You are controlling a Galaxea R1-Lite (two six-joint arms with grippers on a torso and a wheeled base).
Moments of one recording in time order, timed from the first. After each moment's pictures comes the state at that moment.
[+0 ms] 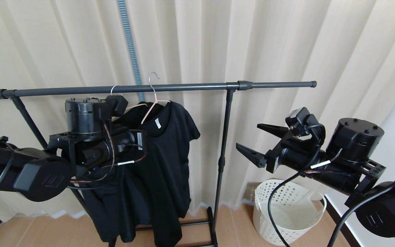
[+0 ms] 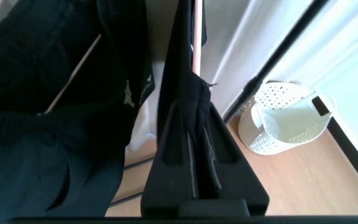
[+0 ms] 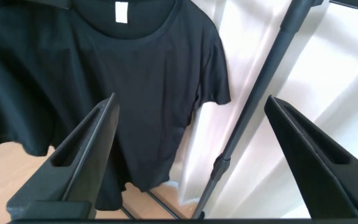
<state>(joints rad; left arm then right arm) -0.35 1.80 -0.87 -0.60 0.06 -0.10 0.41 1.85 -0.61 -1.19 0.34 -0.11</state>
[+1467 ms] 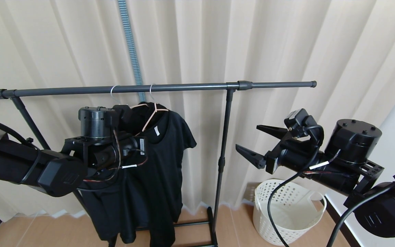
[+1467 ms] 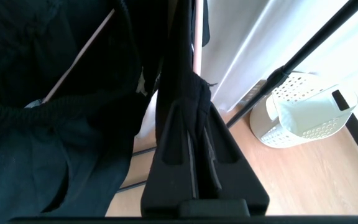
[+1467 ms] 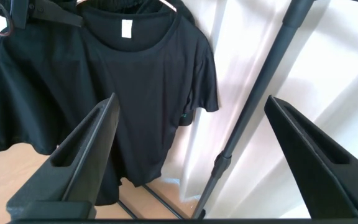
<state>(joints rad) -0.32 1.90 -0.89 -0.60 0.06 -0.10 0.41 1.86 -0.61 -1.19 0.34 -0.11</state>
